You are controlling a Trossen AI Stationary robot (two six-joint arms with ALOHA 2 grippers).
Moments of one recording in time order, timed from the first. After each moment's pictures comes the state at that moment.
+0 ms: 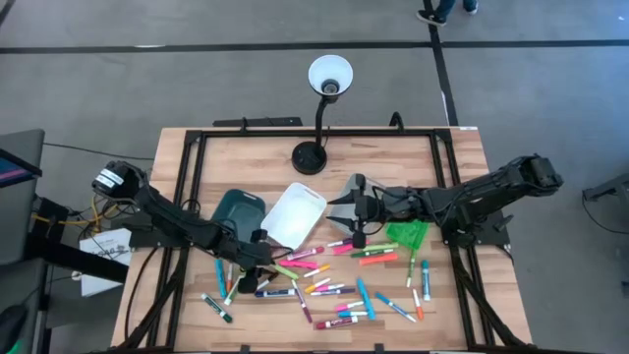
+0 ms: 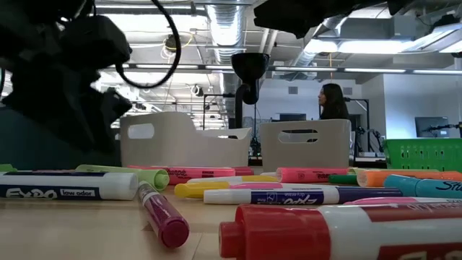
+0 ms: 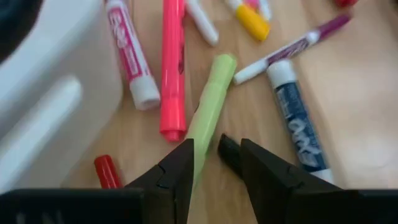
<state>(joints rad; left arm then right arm) -0.49 1.47 0.53 0.08 -0.13 -0.27 0.17 1.33 0.78 0.33 0.23 -0.17</state>
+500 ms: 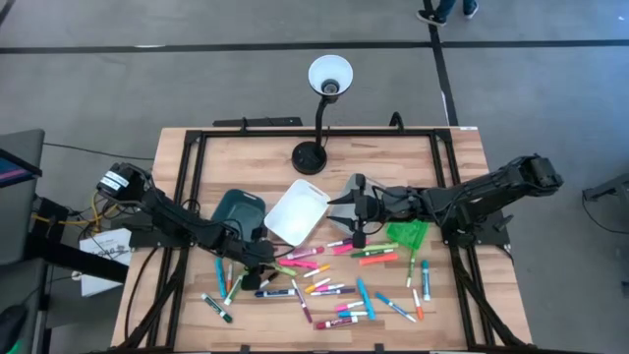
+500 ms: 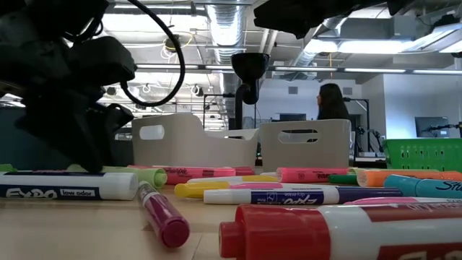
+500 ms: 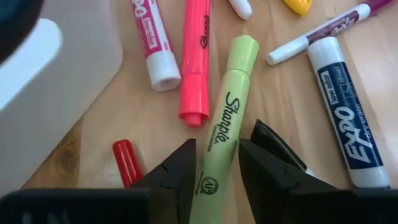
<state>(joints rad) -0.46 1.51 0.53 0.08 -0.15 -0.27 0.17 1.33 0.78 0.33 0.23 -0.17</state>
